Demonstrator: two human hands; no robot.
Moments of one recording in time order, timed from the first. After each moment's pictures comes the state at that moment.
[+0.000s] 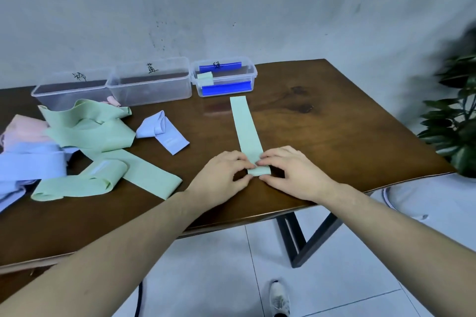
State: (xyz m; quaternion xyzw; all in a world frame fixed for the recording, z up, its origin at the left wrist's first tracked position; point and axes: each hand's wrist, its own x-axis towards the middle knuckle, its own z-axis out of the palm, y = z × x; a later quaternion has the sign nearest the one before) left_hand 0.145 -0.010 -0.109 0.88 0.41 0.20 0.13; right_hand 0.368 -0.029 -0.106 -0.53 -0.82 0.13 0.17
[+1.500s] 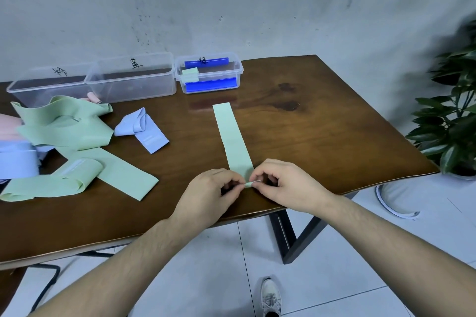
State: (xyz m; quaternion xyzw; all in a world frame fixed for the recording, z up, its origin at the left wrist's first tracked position) left_hand 0.172 -0.055 -0.111 0.82 0.45 0.30 0.17; right_hand 0.391 -0.055 -0.106 -0.49 -0.78 0.27 0.26
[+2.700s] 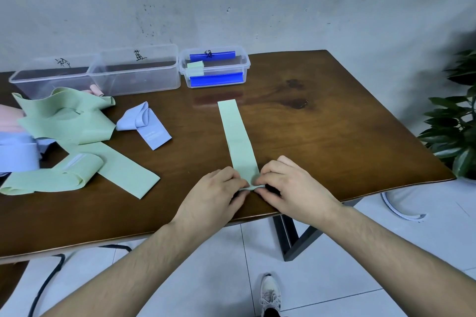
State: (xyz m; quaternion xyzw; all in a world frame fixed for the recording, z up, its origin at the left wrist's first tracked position) left_hand 0.175 -0.055 -0.120 0.87 0.41 0.27 0.05; right_hand 0.391 -0.056 -0.111 -0.42 -0.87 0.06 0.23
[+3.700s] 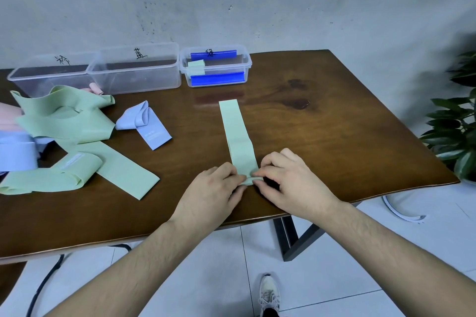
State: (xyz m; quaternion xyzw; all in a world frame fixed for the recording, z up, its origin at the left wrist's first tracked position) left_hand 0.174 -0.047 -0.121 0.86 0.44 0.24 0.02; right_hand 0.388 -0.045 -0.112 -0.46 -0.85 0.05 0.23
